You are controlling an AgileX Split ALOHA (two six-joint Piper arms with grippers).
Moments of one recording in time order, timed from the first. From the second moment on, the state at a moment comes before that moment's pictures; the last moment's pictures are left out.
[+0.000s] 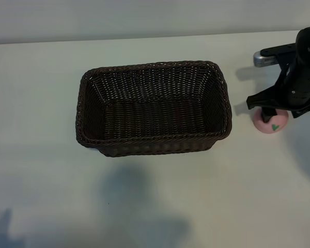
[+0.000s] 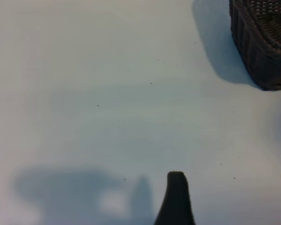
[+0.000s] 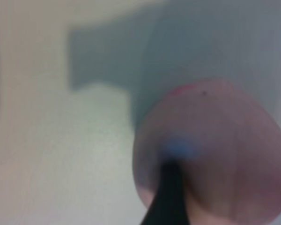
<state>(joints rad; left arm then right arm) 0.00 -0.01 -0.50 -0.07 1.09 0.06 0.08 1.93 -1.17 -0.05 0.72 0.15</state>
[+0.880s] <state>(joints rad) 0.00 -0.01 -0.50 -0.07 1.09 0.06 0.08 1.81 -1.18 -0.04 0.74 0.15</state>
